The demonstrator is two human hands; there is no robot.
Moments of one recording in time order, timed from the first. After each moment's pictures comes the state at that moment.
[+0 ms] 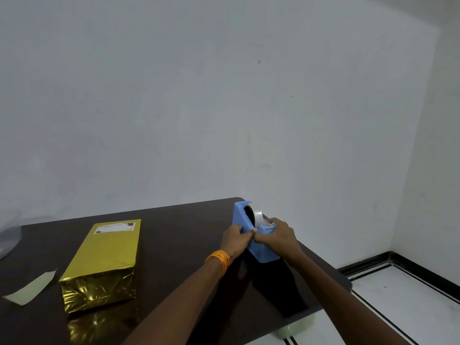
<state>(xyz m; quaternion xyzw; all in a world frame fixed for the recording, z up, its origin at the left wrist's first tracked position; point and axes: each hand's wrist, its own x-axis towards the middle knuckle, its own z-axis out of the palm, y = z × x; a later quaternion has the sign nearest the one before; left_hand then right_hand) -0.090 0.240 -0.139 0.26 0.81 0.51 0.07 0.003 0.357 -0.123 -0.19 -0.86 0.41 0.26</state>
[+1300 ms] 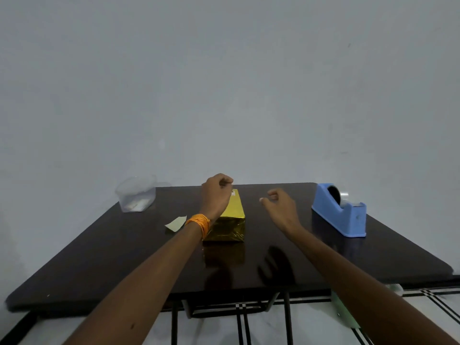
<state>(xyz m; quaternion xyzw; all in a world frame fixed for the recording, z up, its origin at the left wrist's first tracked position) -0.061 -0.049 -0.066 0.18 0.80 0.51 -0.25 -0.024 0.133 -0.103 -0.05 -0.84 0.46 0.28</state>
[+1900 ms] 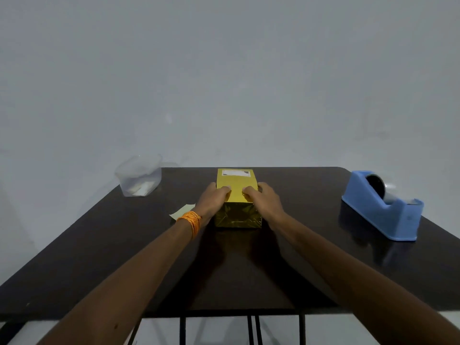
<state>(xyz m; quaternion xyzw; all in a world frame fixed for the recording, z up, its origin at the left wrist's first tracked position) -0.152 -0.083 -0.134 0.05 0.81 0.58 0.02 -0.113 0.072 -0.133 -0.06 -0.81 0.57 0.12</state>
